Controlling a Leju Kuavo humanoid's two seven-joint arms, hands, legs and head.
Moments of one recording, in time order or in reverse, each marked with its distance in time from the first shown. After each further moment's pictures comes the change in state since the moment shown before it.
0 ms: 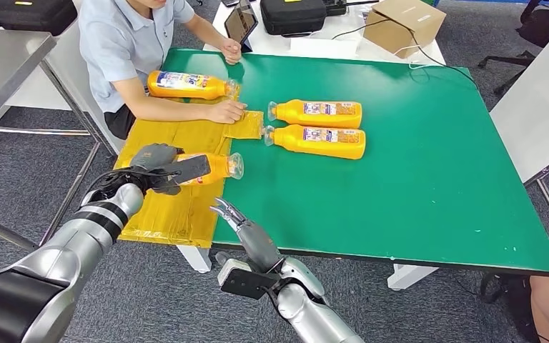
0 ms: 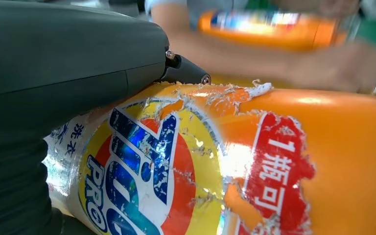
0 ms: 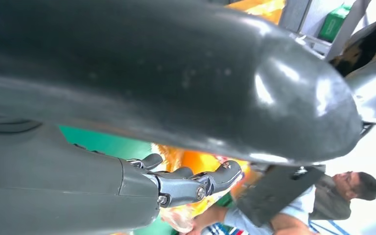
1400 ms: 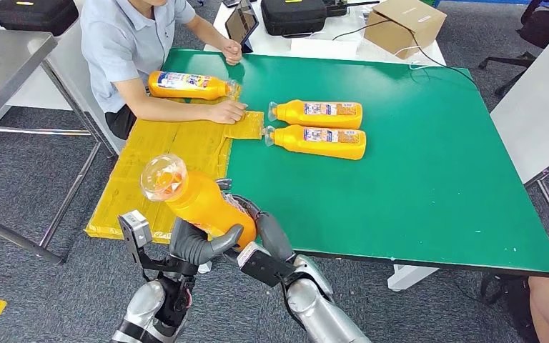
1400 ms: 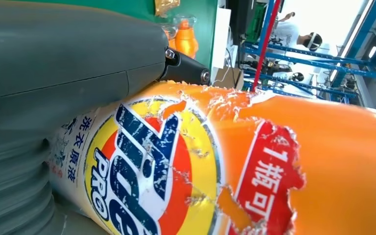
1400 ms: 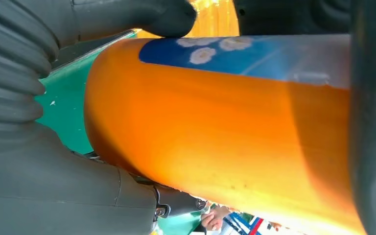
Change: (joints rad) left arm 0.757 -0.230 0.056 -0.915 1.157 -0.127 -0.310; right arm 0.025 -0.029 -0.043 -0.071 -0.085 0.061 0.028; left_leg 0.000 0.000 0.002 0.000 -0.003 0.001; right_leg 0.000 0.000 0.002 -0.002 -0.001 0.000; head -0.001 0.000
